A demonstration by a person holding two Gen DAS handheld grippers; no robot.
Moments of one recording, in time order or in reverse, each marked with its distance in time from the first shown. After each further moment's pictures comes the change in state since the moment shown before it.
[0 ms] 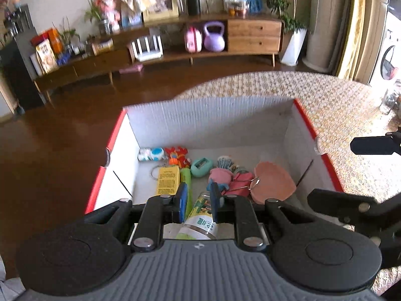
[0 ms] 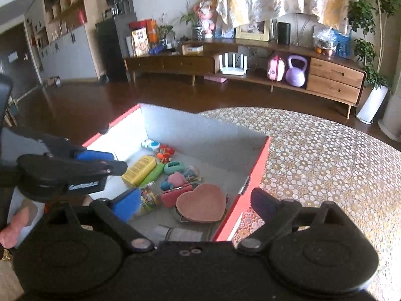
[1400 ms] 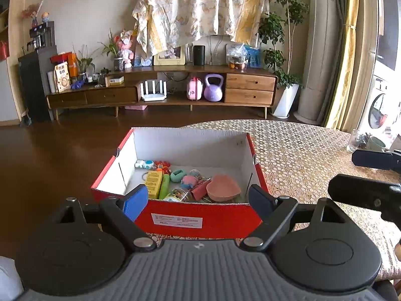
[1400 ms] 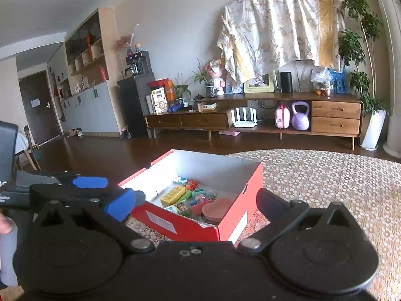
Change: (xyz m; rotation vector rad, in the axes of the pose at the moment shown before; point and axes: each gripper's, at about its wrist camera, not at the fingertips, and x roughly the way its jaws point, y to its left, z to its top) left arm -0.123 -0.035 -0.071 -0.111 -0.248 -0.017; right arm -0.131 0.003 -0.056 0.036 -0.292 0.092
